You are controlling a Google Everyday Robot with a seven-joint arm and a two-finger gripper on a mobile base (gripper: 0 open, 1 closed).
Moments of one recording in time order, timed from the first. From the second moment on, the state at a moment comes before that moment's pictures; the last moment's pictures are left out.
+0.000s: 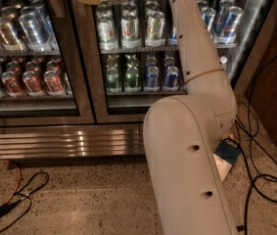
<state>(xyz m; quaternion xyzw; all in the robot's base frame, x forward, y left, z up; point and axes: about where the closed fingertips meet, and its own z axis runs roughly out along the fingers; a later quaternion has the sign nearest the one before) 0.748 0.158 1.037 -0.65 0.39 0.30 0.57</state>
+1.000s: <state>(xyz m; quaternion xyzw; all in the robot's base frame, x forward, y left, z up) 0.753 0.160 1.038 -0.65 0.40 0.29 0.58</state>
